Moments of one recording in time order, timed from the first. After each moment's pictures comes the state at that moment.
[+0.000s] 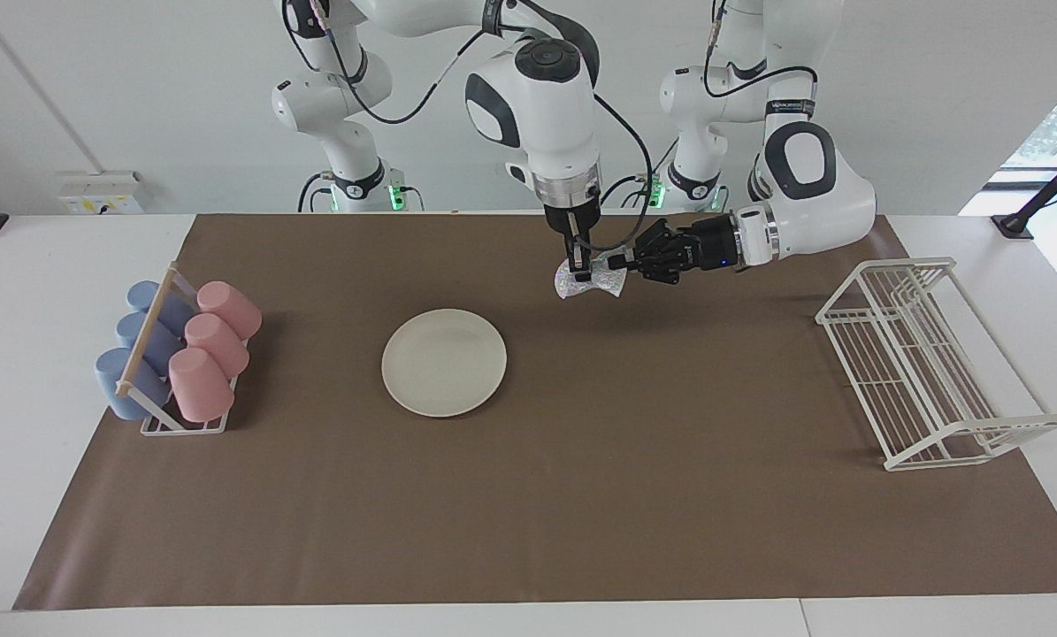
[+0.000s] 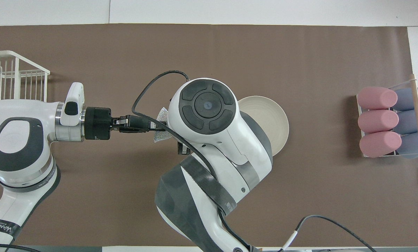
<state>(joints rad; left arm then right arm) -0.17 -0.03 -0.03 -2.15 -1.34 1.84 0.50 0.62 0.32 0.07 -1.45 0.11 1.92 2.28</state>
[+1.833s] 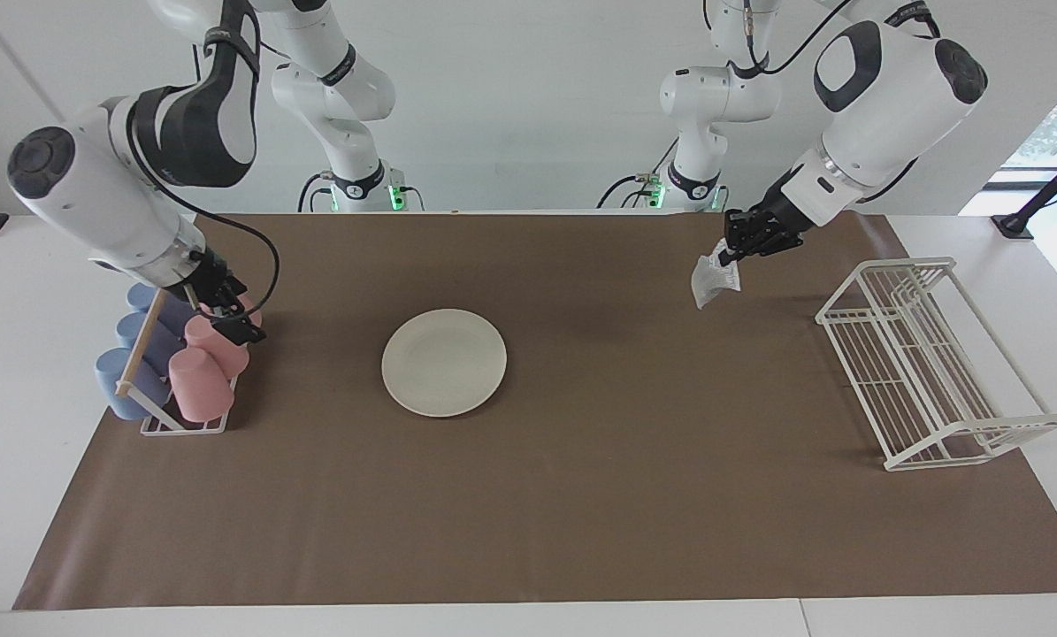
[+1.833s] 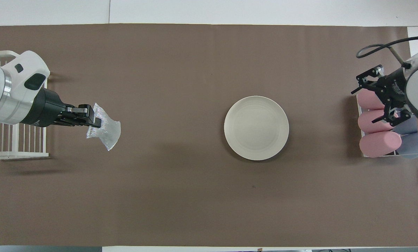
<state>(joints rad) -0.14 -0.04 -0.03 -1.73 -0.13 1.58 -0.09 -0.20 0.13 0.05 -1.62 0.11 1.63 0.61</state>
